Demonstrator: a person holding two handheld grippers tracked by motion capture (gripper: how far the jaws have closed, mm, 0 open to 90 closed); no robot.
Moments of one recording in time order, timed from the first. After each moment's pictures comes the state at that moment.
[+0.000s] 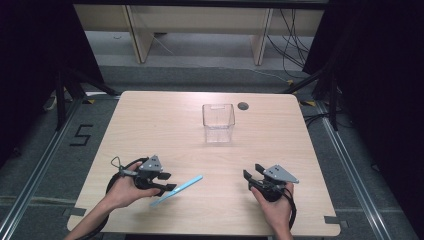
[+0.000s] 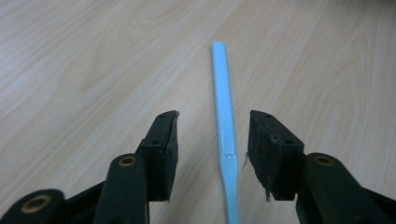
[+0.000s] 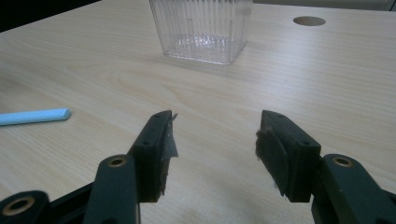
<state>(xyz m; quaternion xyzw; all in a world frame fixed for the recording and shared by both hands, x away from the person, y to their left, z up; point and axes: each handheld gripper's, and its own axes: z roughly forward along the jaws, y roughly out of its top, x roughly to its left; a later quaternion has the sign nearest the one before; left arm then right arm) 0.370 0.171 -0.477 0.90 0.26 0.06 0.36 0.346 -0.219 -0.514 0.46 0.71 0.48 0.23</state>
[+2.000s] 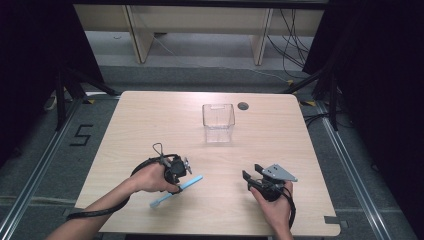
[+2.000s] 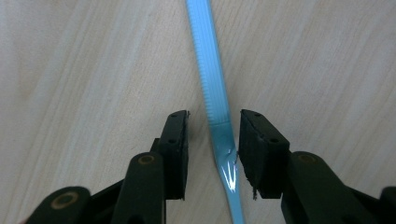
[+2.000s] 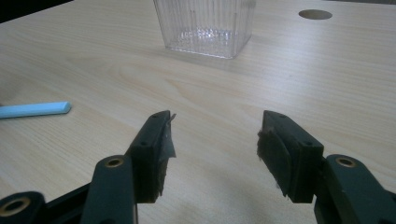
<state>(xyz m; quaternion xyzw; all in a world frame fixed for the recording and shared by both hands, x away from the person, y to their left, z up) 0.396 0.100 -0.473 0.98 0.18 0.02 0.10 0.350 -0.219 -0.514 0.45 0.73 0.47 0.23</state>
